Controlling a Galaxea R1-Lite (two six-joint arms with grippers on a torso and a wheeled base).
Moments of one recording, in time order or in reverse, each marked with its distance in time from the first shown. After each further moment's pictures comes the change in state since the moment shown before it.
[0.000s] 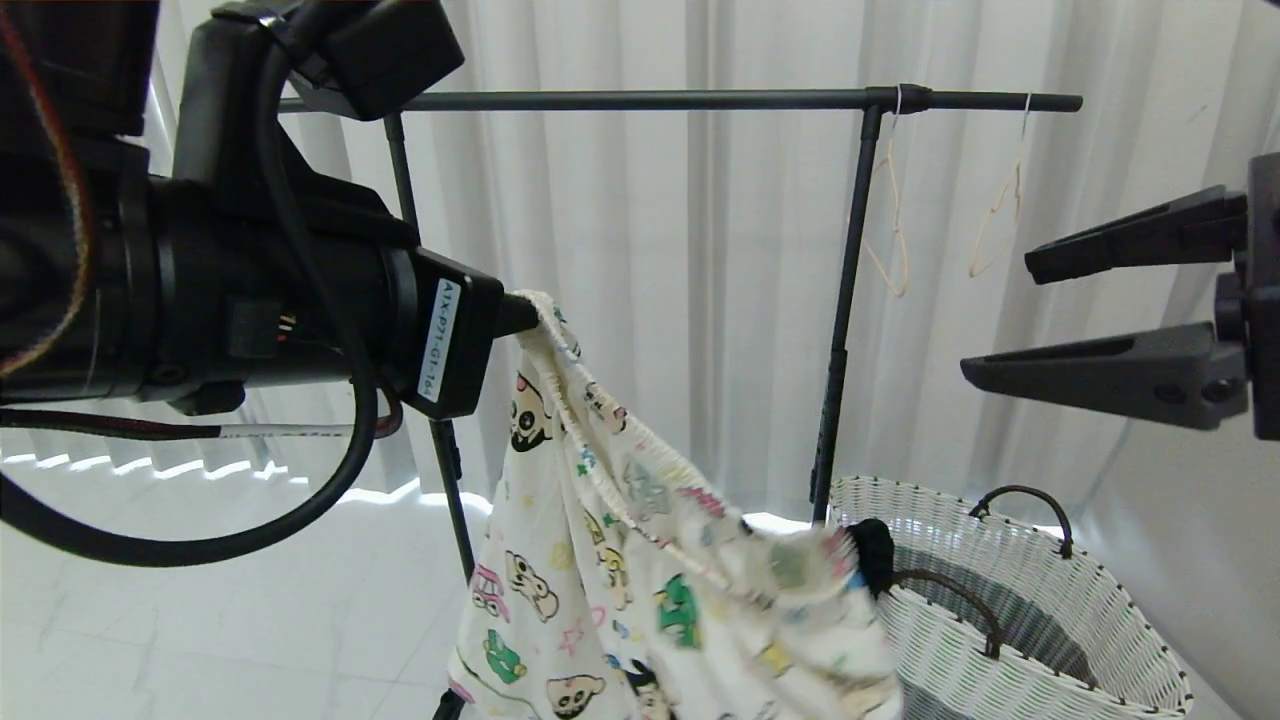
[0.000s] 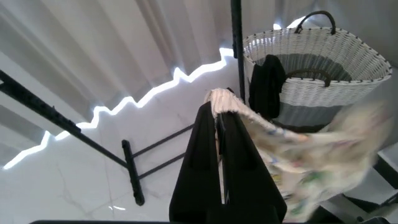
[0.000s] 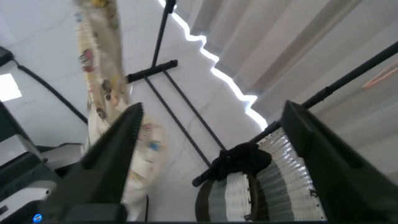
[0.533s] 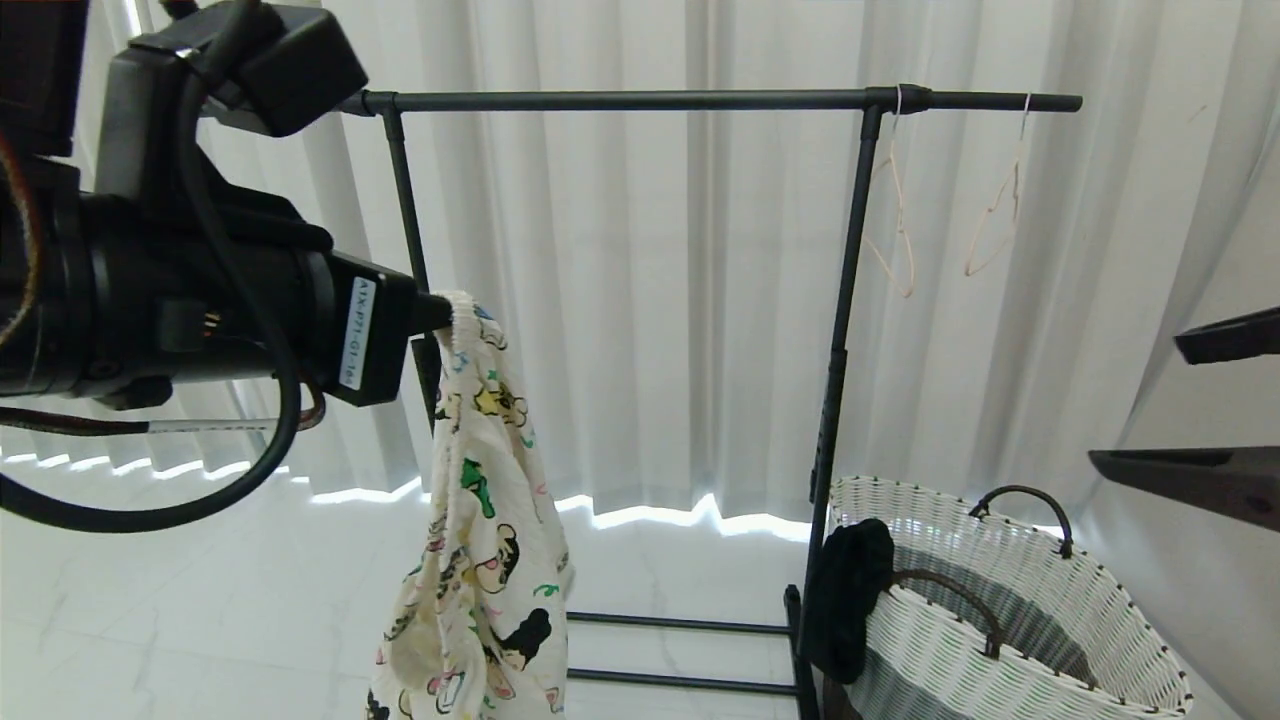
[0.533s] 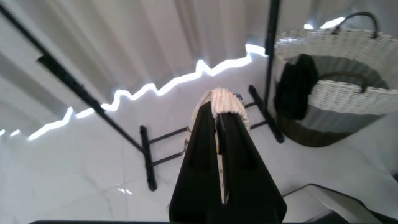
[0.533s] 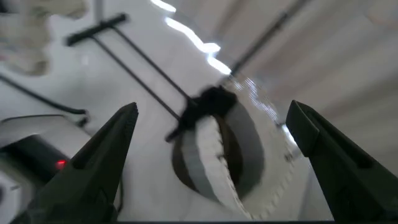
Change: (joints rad) left arm 0.136 -0.057 0.062 0.003 0.002 0.007; right arm -0.128 -0.139 0.184 0.081 -0.184 0.006
